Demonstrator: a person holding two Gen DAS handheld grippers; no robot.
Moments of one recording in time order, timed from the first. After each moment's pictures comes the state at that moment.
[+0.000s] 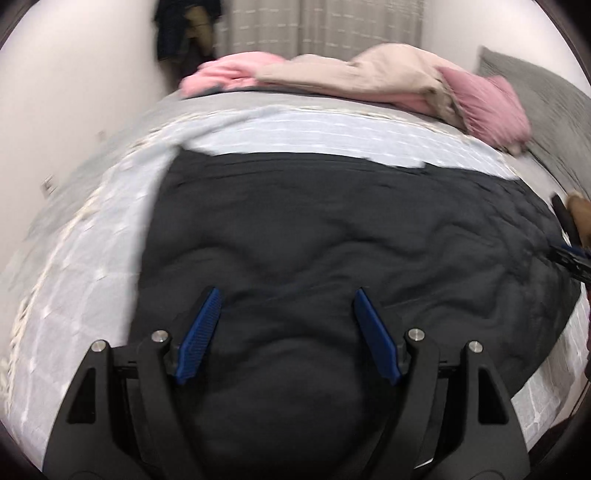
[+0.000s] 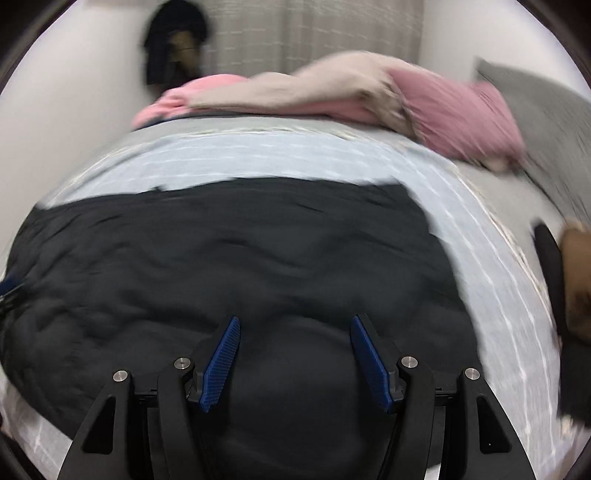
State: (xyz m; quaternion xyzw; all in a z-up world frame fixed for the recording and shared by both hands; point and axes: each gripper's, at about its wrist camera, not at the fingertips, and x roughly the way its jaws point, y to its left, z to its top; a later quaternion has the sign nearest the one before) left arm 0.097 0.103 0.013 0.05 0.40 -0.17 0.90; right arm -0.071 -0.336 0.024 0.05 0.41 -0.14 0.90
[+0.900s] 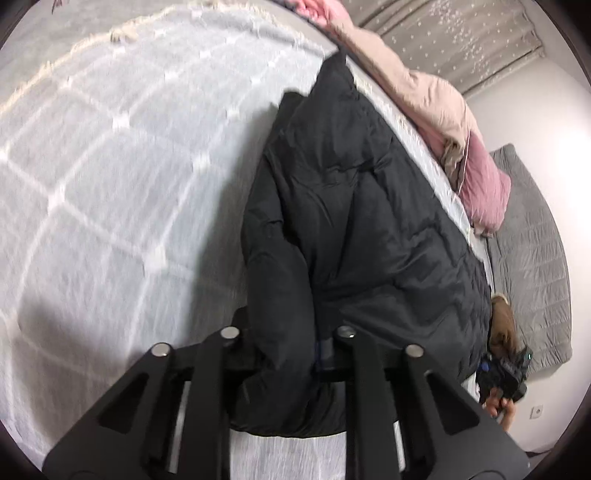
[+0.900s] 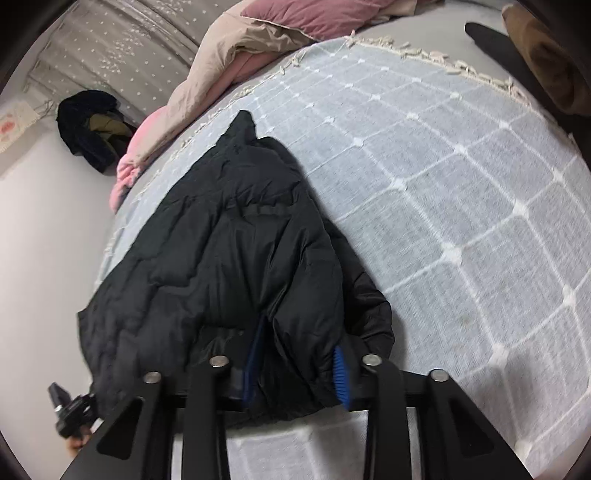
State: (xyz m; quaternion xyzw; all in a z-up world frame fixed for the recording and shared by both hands) left arm 0.133 0.201 -0.039 -0.22 0.53 -0.21 0.79; right arm -0.162 -0.450 -0.001 0.37 0.44 -0.10 0.81
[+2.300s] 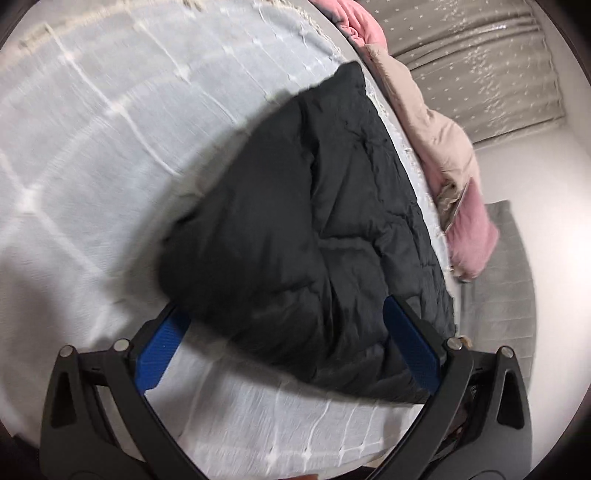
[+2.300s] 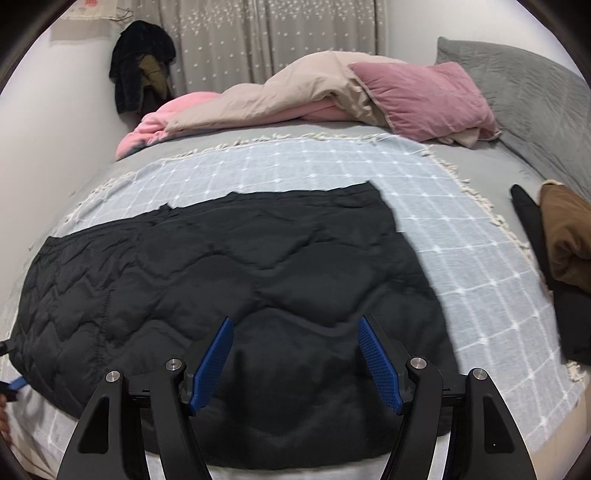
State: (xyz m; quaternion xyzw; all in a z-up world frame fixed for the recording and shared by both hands) left arm 0.104 0.220 -0.055 -0.34 0.54 -0.18 0.74; right arm -0.098 -0.278 0.062 0.11 0.40 -0.15 0.90
